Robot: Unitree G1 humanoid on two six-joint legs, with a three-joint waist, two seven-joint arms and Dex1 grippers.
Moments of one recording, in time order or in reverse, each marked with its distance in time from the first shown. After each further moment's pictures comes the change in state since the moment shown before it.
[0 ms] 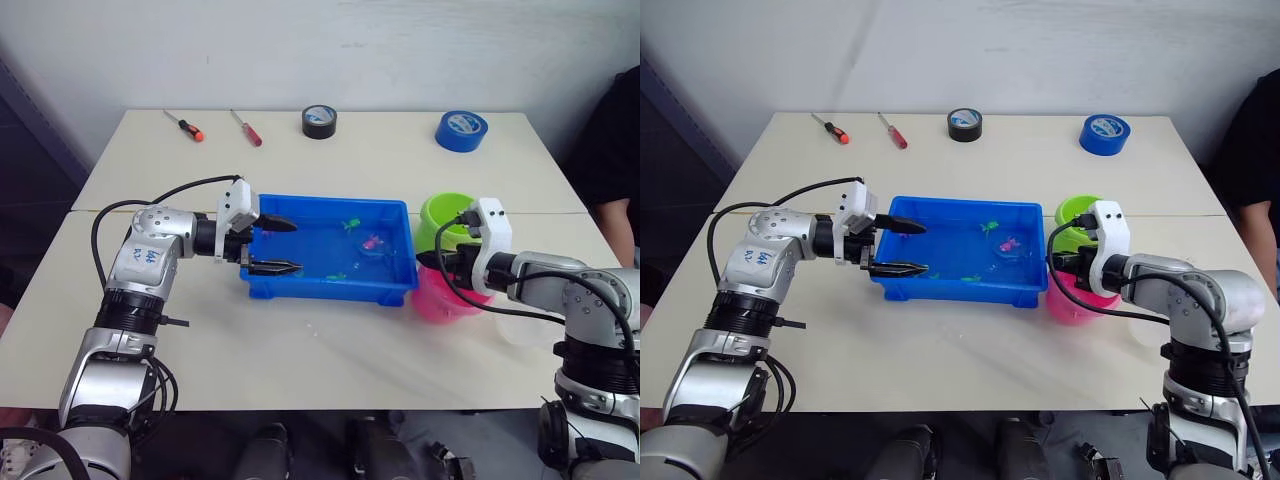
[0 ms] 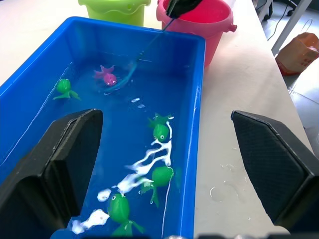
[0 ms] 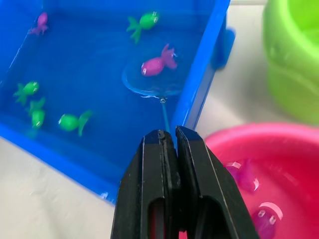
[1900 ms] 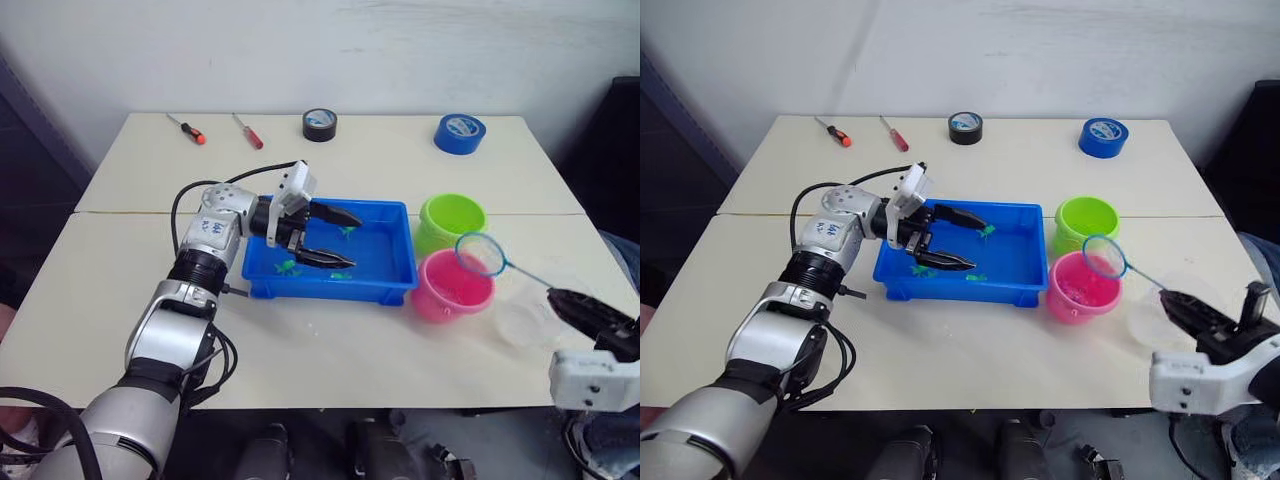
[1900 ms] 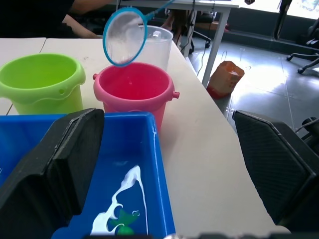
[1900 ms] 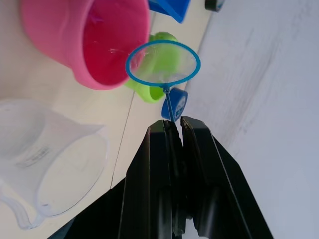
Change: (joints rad) left arm -0.284 -0.235 -0.056 0.430 -0.011 -0.189 -0.199; right arm 1.101 -0.320 -0.581 -0.493 -0.969 -1.578 0.402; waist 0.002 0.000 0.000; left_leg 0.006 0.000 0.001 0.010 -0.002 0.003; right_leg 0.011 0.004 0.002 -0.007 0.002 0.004
